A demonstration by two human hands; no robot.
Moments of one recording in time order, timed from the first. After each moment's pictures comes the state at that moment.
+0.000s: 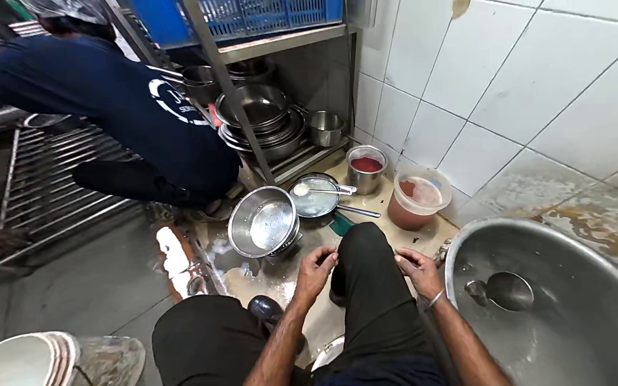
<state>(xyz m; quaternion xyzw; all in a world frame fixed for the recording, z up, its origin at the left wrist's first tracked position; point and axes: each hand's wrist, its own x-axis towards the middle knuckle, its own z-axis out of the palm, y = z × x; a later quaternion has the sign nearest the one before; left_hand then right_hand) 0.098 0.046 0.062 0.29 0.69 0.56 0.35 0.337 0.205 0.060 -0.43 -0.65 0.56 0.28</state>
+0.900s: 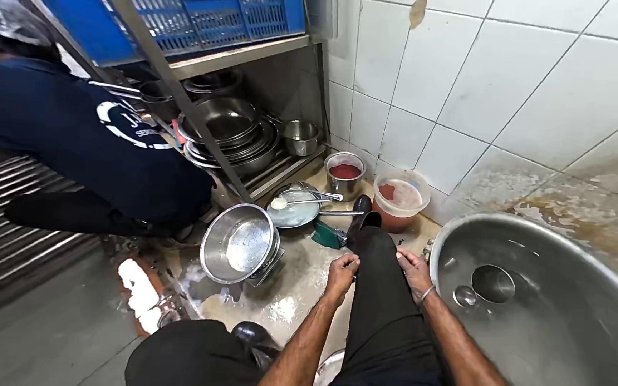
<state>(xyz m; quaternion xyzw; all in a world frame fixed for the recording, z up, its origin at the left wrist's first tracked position) 0.154 0.149 0.004 0.22 0.66 0.52 0.50 0.351 0.246 0.014 -0.52 -0.54 0.57 0.33</state>
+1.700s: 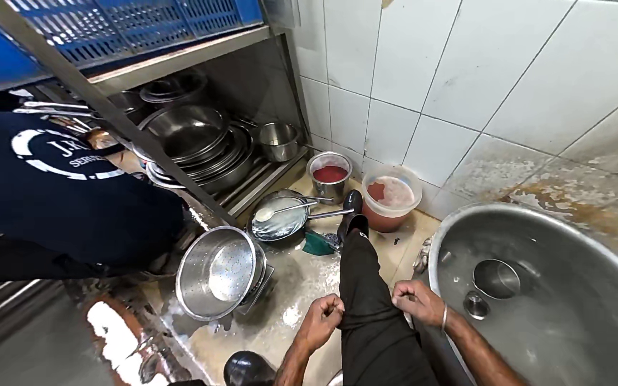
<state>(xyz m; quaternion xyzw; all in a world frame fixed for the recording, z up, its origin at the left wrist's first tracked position) 0.111 0.095 -0.005 0.47 0.59 0.44 0.49 0.390 0.256 0.029 -0.26 -0.80 0.52 0.13</state>
